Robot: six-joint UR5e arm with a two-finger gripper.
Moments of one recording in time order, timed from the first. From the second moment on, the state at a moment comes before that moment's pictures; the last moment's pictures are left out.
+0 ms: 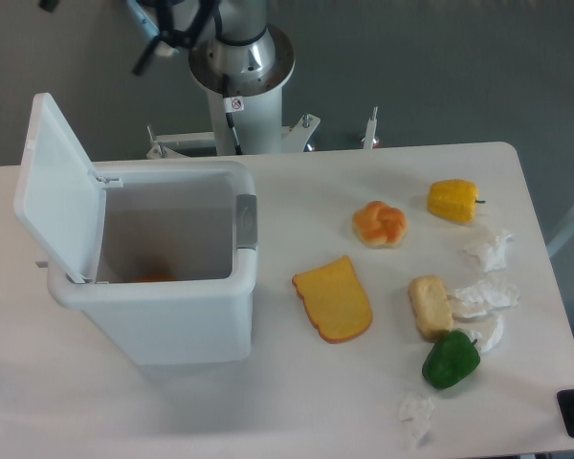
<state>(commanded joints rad) 2.45 -1.41 -1.48 -1.32 0.61 0.45</state>
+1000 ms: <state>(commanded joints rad) 2.26 -1.49 -1.49 -1.25 0.62 0.44</state>
